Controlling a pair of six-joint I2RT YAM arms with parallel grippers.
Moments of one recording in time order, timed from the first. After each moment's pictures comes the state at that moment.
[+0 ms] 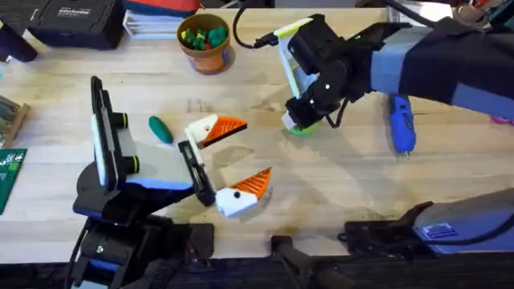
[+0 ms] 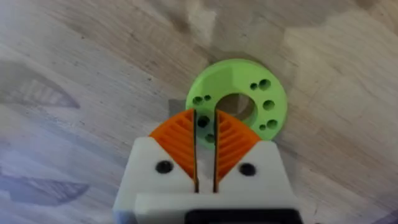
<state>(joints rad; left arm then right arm) -0.20 0.00 0.01 -0.09 0.93 -0.06 0.57 1.65 1.09 -0.78 -0.03 0.07</state>
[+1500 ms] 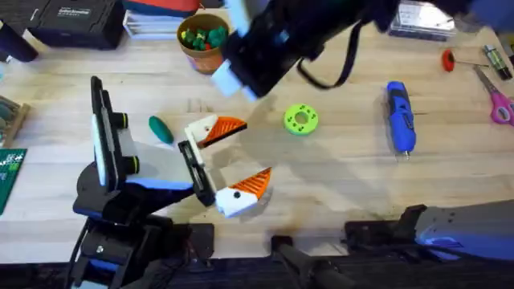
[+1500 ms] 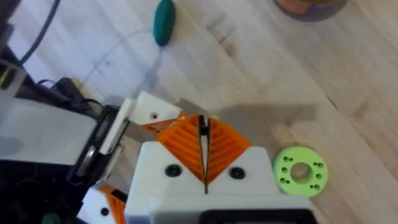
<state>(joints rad) -0.20 0.00 0.01 -0.09 0.93 -0.06 0.88 1.60 1.73 -1.11 -0.13 0.04</state>
